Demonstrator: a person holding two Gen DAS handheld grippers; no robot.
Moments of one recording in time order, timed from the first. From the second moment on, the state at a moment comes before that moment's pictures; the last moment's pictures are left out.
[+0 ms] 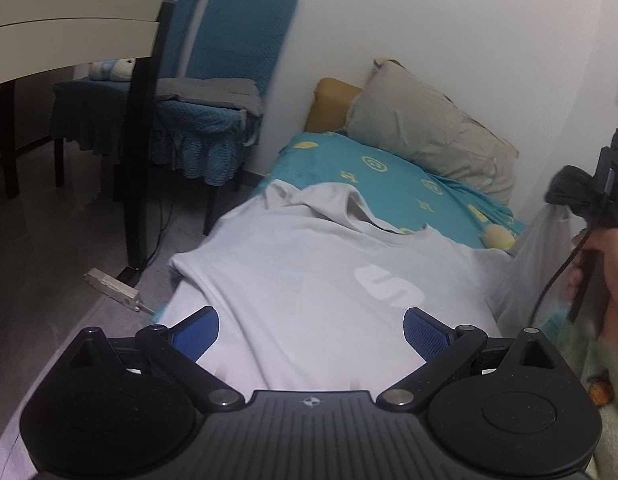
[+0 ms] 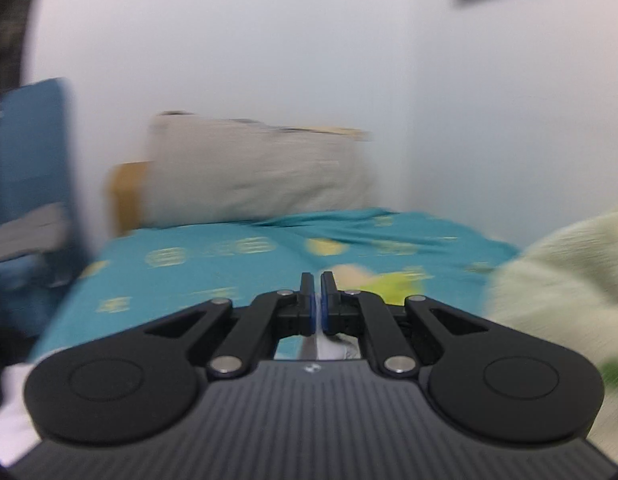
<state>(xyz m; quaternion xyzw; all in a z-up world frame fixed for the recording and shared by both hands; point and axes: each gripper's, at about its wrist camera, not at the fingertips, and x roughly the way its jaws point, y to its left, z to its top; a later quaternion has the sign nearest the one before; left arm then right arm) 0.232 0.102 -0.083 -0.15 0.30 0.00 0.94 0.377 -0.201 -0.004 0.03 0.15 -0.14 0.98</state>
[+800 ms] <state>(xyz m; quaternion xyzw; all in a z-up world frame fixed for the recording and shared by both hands) 0.230 0.136 -0.080 -0.16 0.32 0.03 0.93 0.262 -0.131 -0.031 0.10 0.25 0.07 0.96</state>
